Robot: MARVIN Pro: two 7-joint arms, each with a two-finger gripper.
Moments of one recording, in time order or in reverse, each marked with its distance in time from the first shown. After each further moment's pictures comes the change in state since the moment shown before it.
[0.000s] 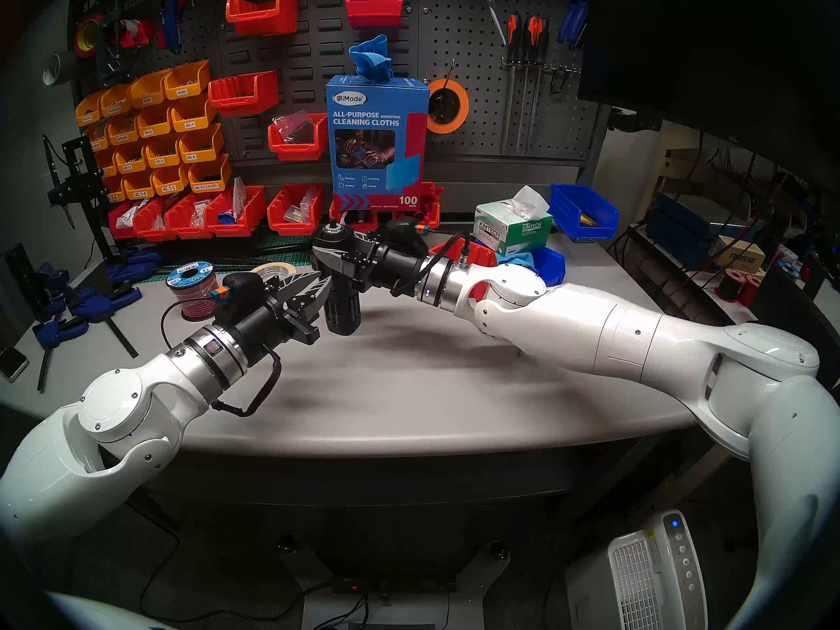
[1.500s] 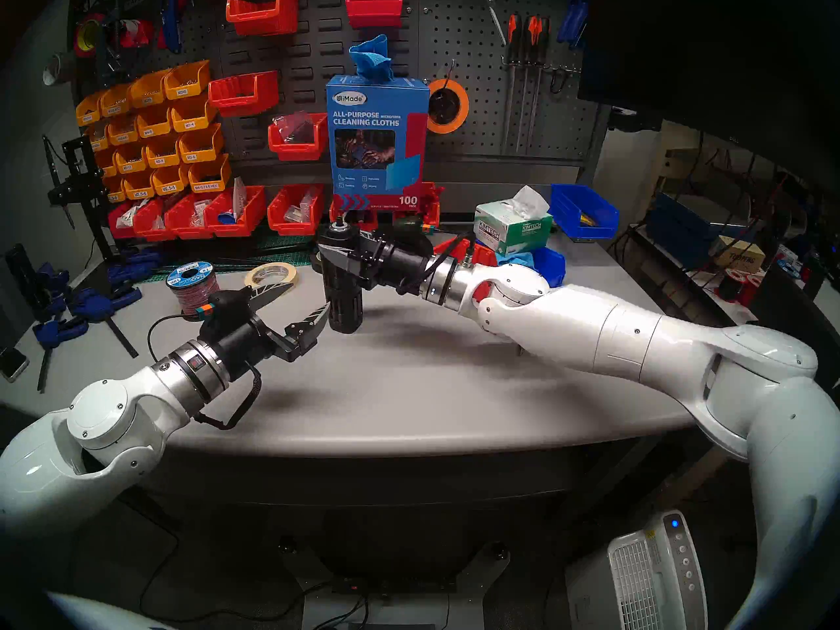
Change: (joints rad) left arm 0.129 0.070 -0.095 0.031 -0.040 -0.075 -0.023; right arm -0.009 -0.002 0.011 0.038 0.025 -0.007 0.044
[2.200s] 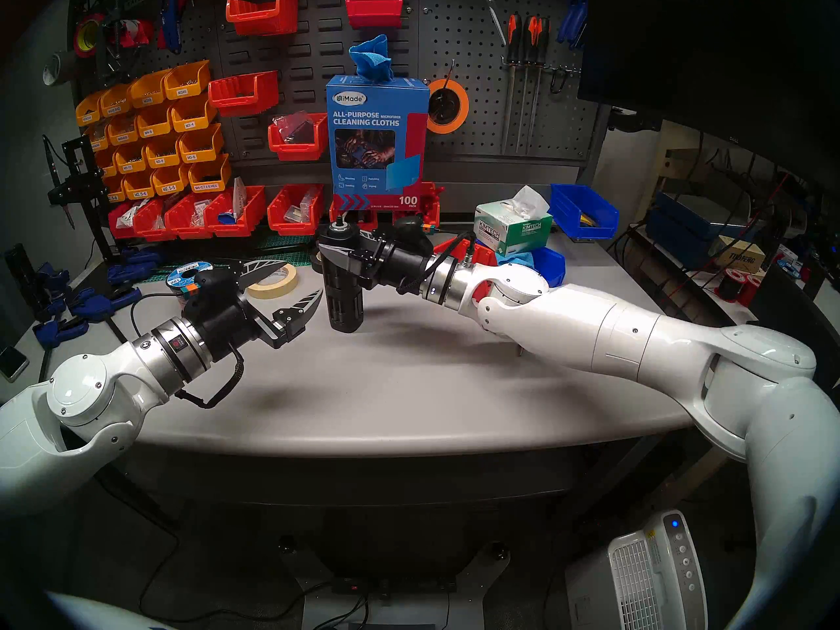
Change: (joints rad) left arm 0.053 0.090 -0.135 0.002 0.013 -0.022 -0.119; right arm -0.001 -0.012 0.003 0.020 0.001 -0.004 0.018
